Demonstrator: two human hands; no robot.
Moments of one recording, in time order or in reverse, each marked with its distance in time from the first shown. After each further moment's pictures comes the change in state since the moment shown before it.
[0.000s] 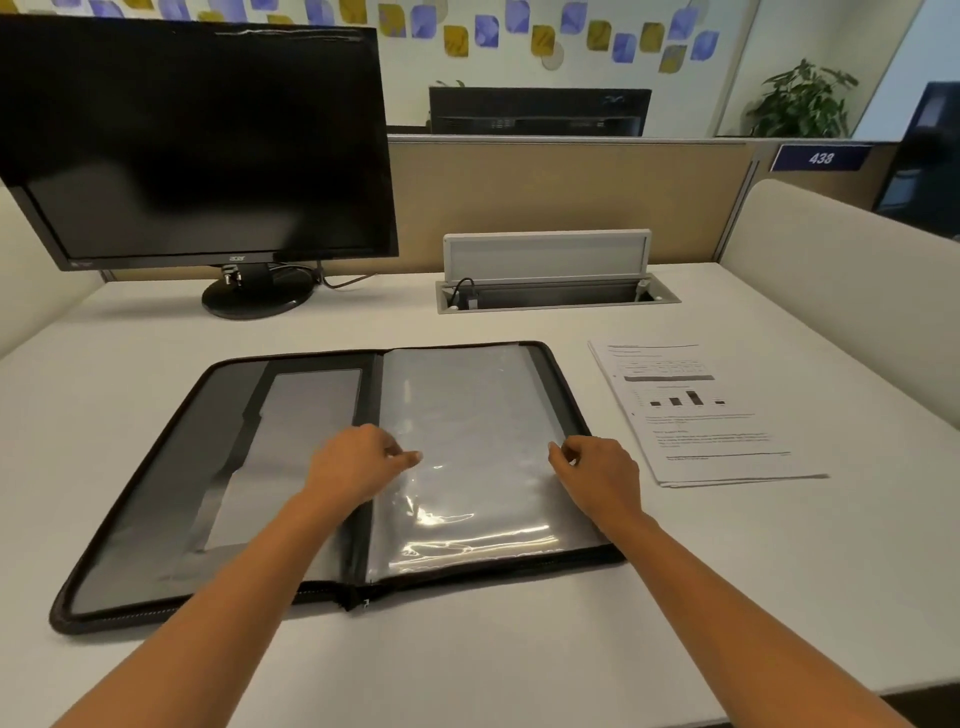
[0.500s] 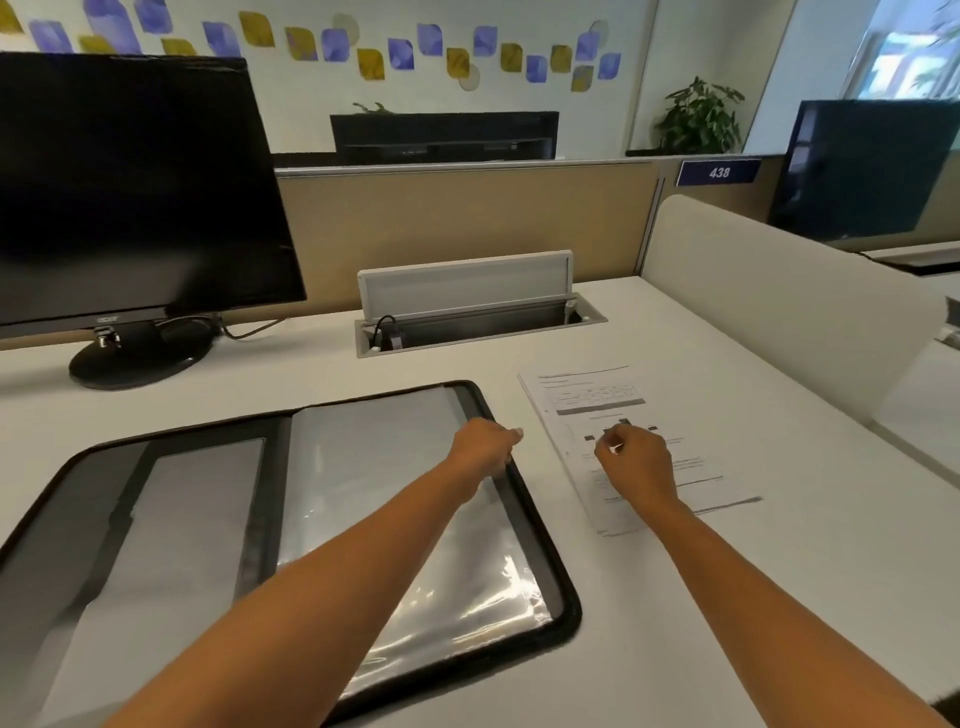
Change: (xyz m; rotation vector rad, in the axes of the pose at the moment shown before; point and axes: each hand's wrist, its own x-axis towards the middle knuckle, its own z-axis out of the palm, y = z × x) left_hand 0.084 0.187 0.060 -0.736 -0.336 0.002; right_hand 0.073 0.090 -0.065 0.029 0.173 0.271
